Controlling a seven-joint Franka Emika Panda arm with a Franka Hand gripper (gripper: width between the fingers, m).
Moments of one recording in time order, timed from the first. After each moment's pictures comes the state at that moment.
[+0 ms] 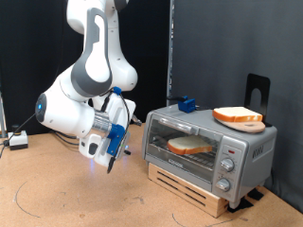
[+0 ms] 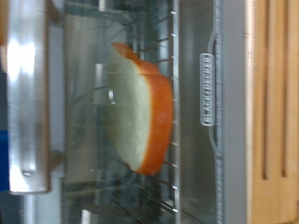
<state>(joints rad) -0.76 0.11 0.29 -2.37 0.81 1.62 -0.36</state>
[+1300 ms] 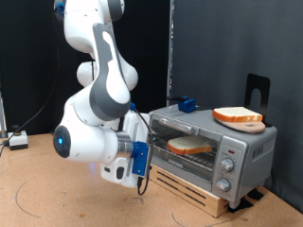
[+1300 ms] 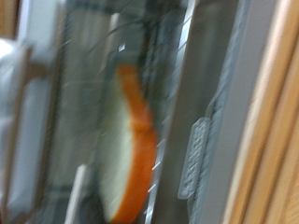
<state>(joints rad) -0.68 0.42 0.36 -2.07 0.74 1.61 -0.37</state>
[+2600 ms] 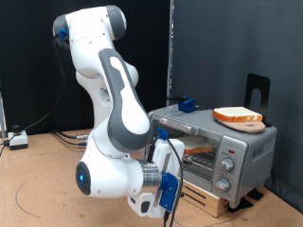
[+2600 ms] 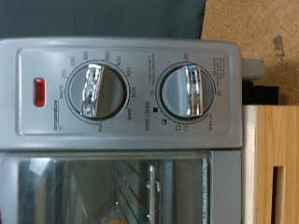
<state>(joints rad) -0.59 0.66 0.39 -1.85 0.92 1.70 -0.16</state>
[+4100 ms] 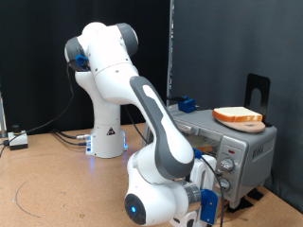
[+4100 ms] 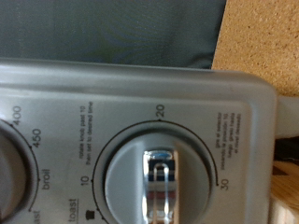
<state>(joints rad) -0.43 0.87 0.42 -1.71 0.92 1.72 -0.17</state>
